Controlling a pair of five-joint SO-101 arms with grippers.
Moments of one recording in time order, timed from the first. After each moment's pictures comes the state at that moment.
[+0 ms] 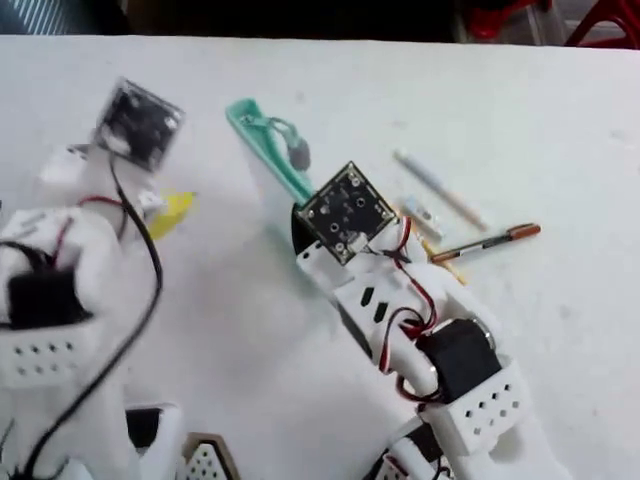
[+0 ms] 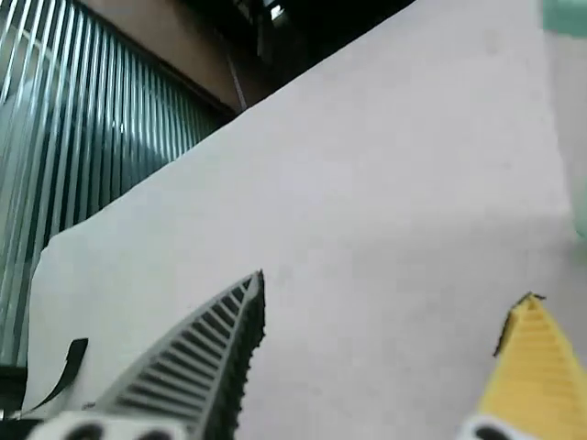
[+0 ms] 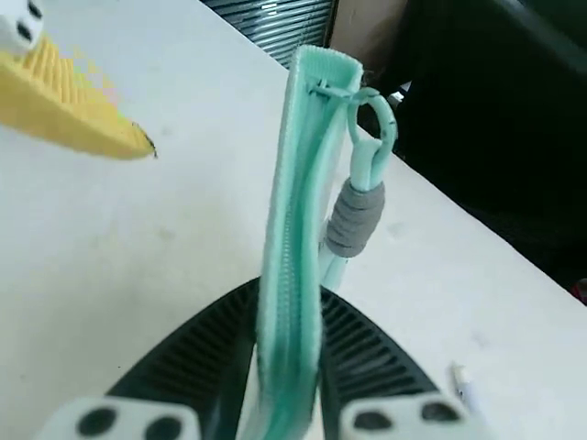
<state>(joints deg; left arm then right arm) -12.4 -45.8 25.3 62.9 -34.5 -36.0 -55.9 35.1 53.6 19.6</state>
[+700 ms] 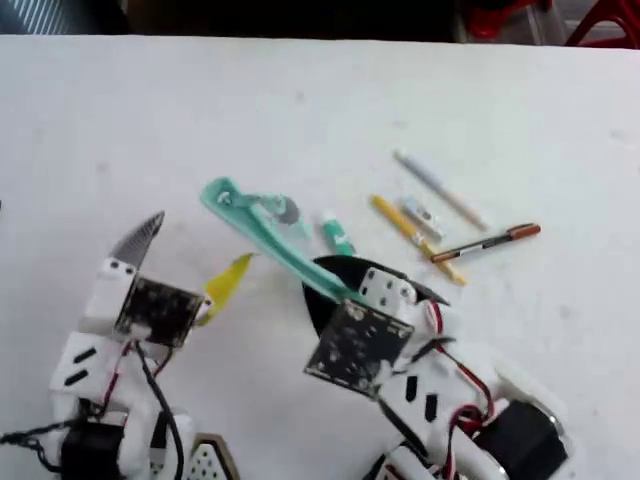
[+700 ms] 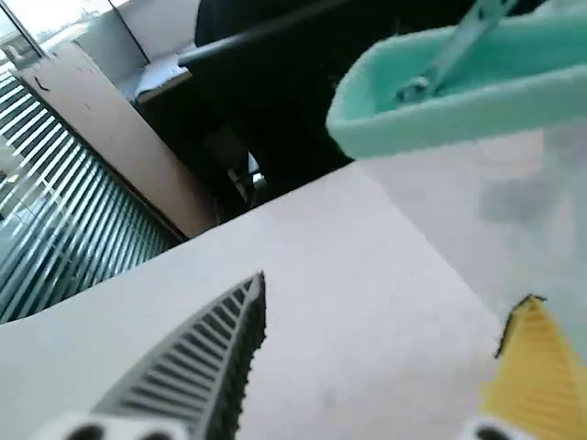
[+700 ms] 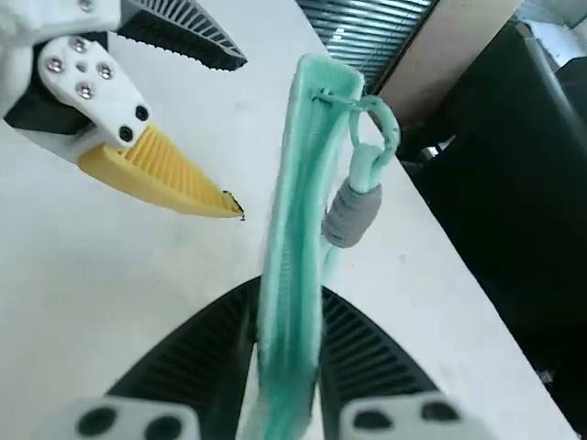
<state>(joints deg) -0.2 -102.7 69.9 53.8 -22.7 -44.0 -71.9 31.8 73.1 34.6</state>
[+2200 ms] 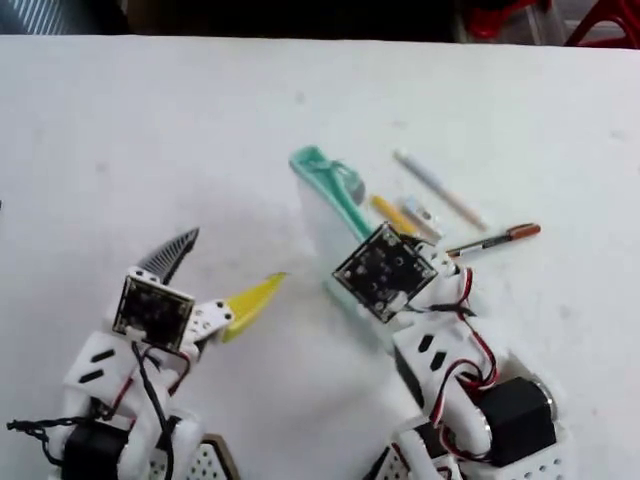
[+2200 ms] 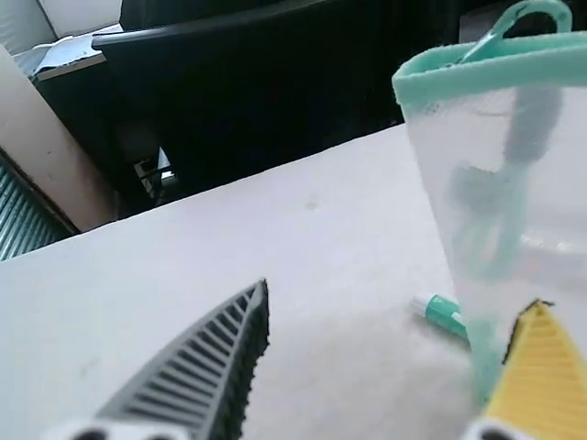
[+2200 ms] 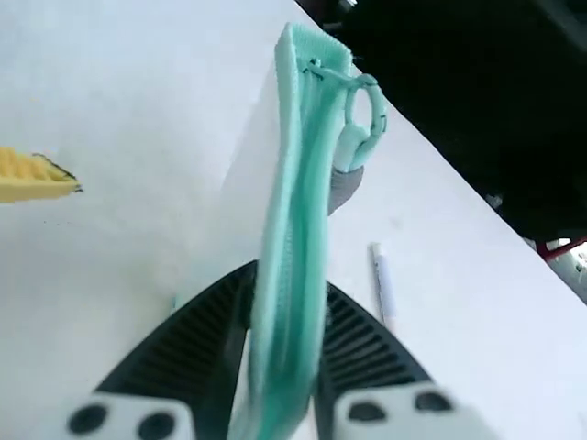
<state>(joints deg) 9.2 -104.1 69.9 58.1 -9.7 -24.6 -68.9 40.5 74.5 32.1</state>
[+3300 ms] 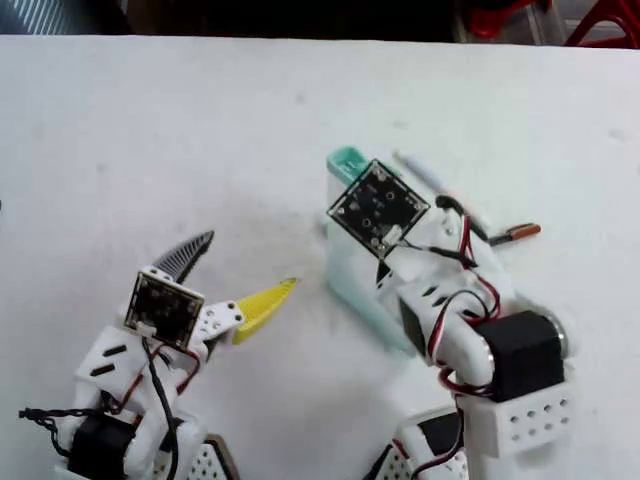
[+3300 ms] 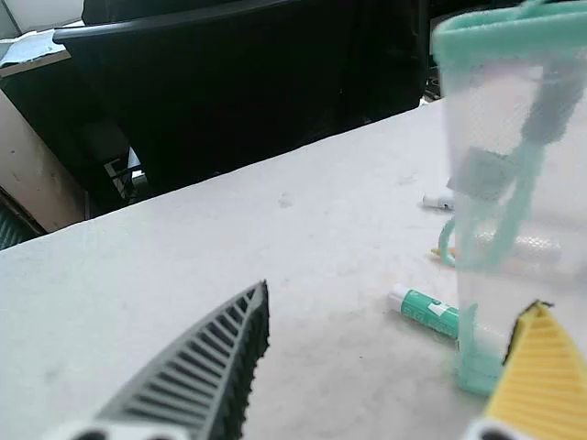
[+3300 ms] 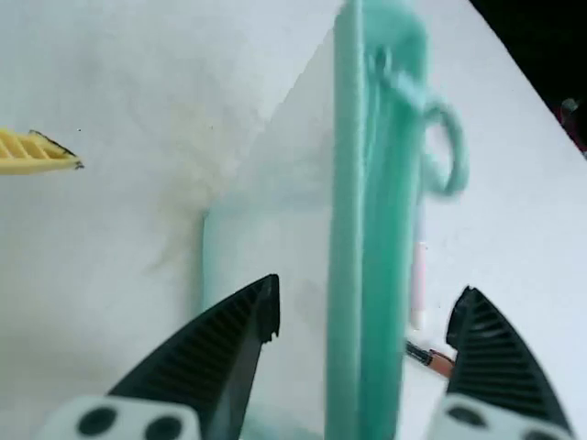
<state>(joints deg) 12.2 -104.1 72.7 56.3 -8.2 -21.1 -48.8 11.2 94.5 36.6</state>
